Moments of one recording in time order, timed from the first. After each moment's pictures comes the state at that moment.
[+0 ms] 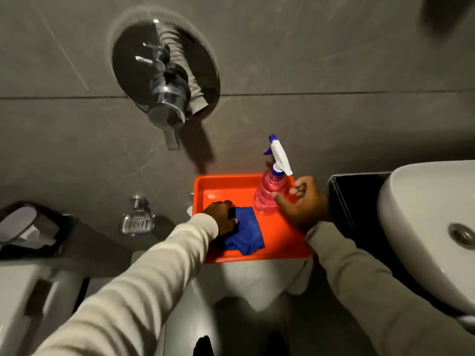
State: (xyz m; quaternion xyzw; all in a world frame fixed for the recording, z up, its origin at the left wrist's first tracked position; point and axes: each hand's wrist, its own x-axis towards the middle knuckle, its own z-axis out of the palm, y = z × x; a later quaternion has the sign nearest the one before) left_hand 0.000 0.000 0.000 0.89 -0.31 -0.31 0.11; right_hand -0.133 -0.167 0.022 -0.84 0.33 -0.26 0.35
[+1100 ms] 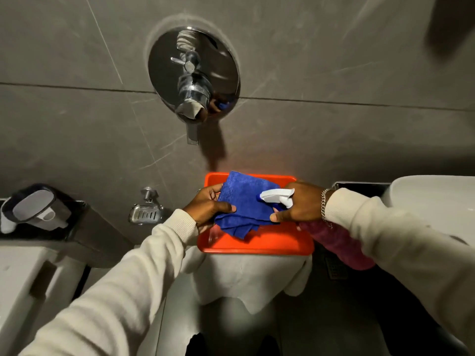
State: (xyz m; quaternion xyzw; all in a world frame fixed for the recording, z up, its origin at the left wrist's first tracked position) left_hand -0.016 0.051 0.053 0.59 -0.12 -0.43 0.67; right_hand -0.119 -0.157 0.121 -0.97 -0.05 0.20 0.11
